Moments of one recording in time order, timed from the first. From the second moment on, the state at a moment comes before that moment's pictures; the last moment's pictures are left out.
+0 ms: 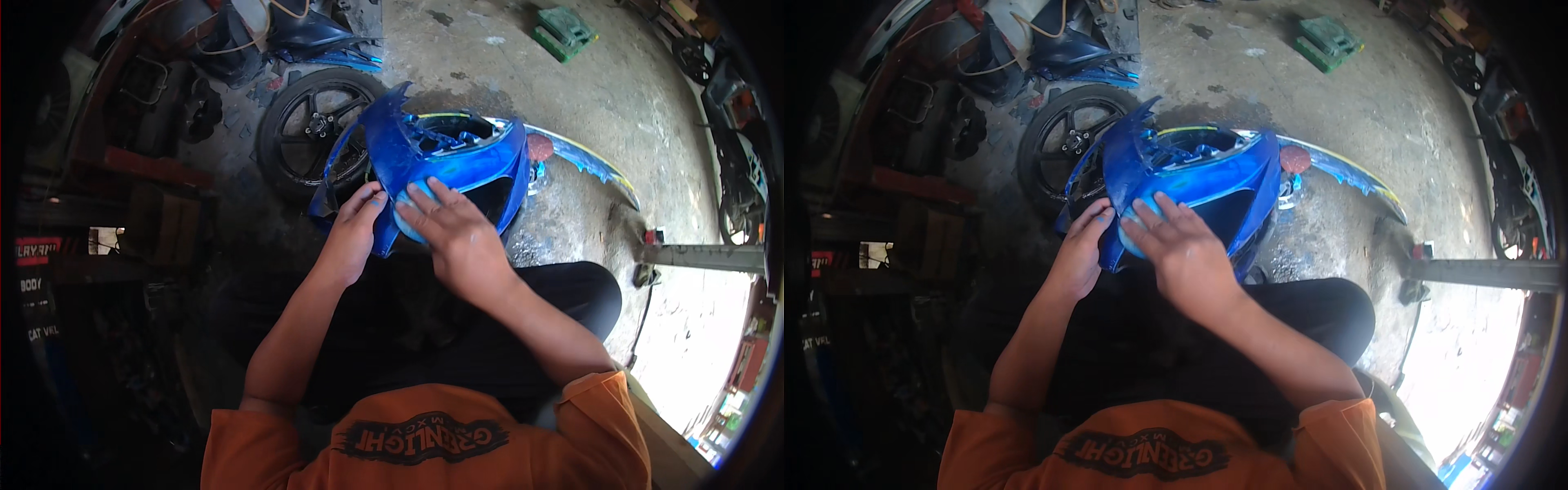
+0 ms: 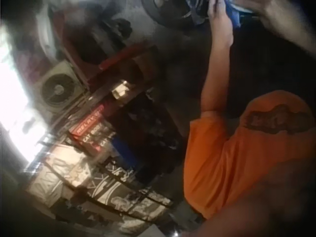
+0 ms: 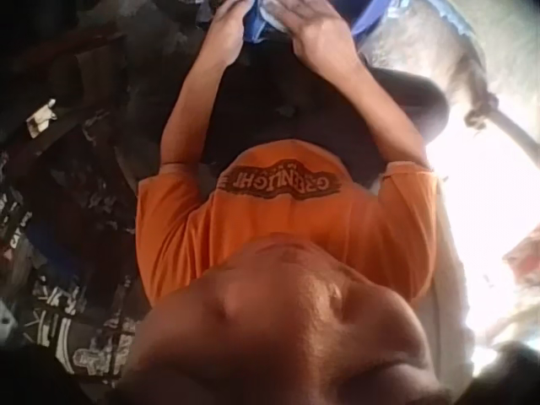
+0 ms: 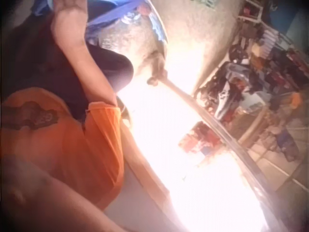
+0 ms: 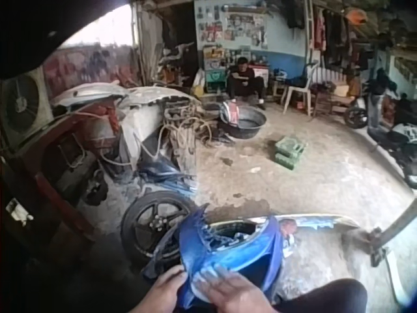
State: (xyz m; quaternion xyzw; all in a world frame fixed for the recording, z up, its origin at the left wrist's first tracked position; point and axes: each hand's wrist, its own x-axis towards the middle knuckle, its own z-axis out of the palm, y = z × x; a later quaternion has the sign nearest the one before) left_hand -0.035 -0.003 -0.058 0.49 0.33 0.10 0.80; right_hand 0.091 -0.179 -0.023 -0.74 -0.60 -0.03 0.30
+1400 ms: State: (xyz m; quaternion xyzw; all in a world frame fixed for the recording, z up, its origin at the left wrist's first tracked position) left_hand -0.027 -0.008 -0.047 0.52 0.36 0.04 0.77; right_hand 0.082 -0.177 -0.016 -0.76 -0.56 0.00 0.34
